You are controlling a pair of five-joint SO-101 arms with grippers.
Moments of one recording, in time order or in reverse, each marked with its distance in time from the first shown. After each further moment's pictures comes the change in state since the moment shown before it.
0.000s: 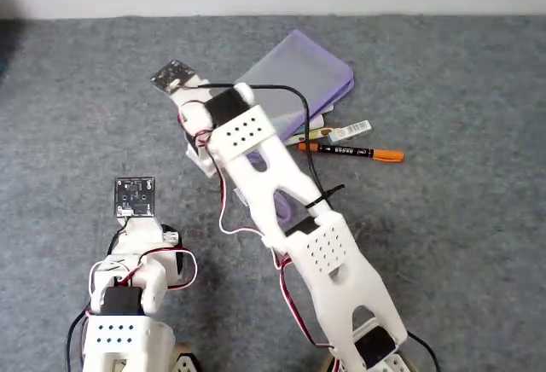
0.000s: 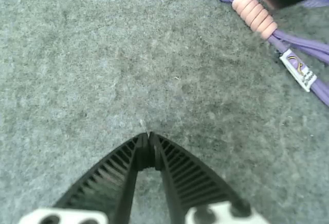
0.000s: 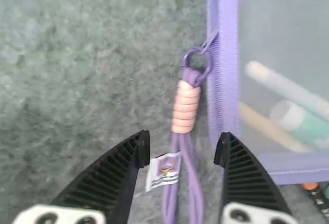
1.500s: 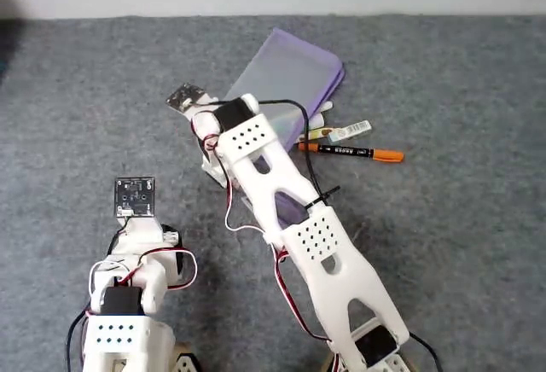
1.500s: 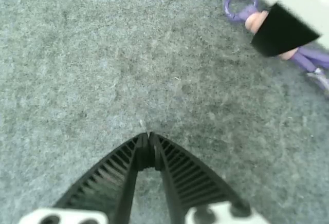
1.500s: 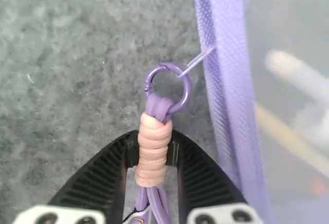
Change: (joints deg) left arm 0.0 0.0 0.0 0.0 0.0; right arm 3.0 13.8 -9.7 2.6 5.8
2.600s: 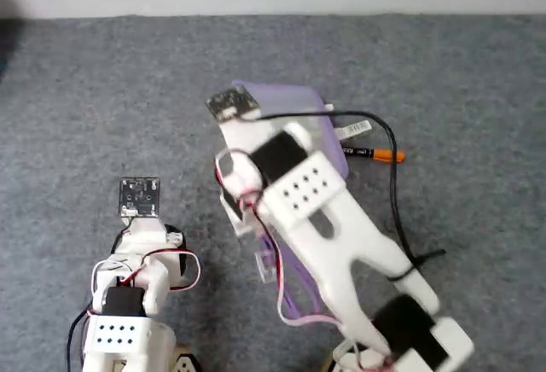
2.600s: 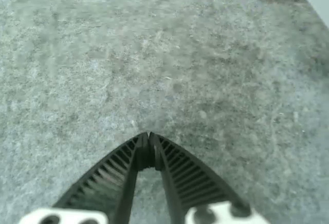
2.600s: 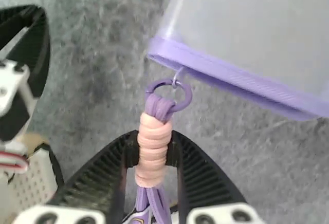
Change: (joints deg) left arm 2.5 0.0 0.0 0.0 0.0; right arm -7.2 -77.0 76.0 -0.3 -29.9
